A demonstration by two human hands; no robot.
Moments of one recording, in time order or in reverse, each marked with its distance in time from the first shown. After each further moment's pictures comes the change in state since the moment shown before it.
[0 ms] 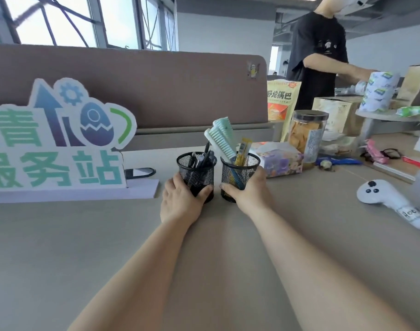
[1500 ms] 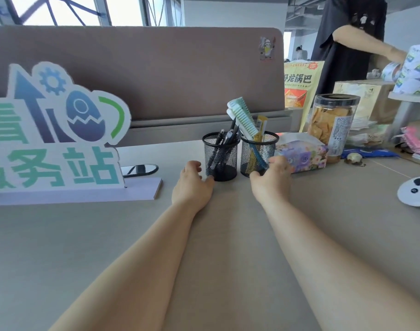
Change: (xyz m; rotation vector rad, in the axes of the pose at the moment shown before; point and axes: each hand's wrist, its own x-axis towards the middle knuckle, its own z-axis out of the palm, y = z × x) left_hand 0.061 -0.002 0.033 -0.133 -0.076 0.050; right_hand 0.051 0.014 0.022 0.043 0.166 0.050
